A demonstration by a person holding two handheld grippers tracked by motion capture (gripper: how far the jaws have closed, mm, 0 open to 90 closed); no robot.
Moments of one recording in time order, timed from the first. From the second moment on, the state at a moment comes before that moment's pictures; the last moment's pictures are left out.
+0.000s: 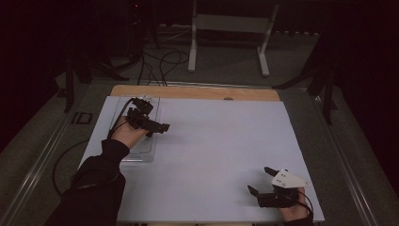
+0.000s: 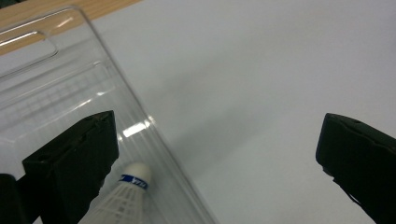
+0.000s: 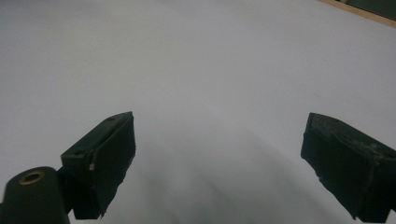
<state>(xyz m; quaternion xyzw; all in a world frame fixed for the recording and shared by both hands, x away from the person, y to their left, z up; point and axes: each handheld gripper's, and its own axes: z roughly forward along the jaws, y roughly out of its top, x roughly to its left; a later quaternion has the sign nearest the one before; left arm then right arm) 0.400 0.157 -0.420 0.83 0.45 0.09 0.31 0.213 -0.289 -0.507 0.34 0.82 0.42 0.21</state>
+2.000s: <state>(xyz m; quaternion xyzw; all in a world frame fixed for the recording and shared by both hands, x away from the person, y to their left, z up) 0.362 0.089 -0.439 0.88 0.32 0.03 0.36 0.212 -0.290 -0.507 0.34 0.82 0.42 0.21</state>
